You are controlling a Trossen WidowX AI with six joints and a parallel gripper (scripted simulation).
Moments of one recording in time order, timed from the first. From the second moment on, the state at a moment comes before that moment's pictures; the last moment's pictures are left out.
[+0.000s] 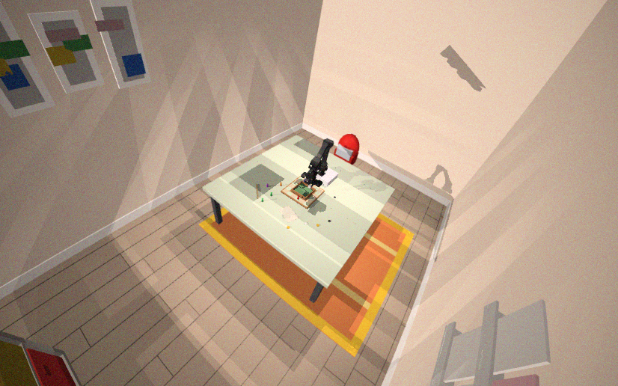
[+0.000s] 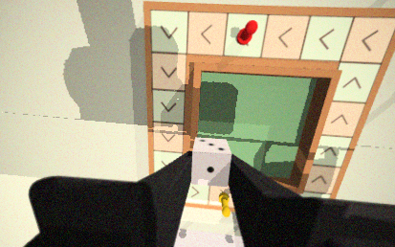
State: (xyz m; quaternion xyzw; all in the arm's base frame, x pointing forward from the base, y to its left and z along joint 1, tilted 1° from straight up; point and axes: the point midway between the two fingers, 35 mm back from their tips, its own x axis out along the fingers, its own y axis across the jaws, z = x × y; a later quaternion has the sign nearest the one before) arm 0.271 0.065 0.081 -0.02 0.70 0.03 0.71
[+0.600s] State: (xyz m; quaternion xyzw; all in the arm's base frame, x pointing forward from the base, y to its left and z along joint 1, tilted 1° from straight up) arm 0.277 0.012 0.063 -0.01 0.67 0.02 0.74
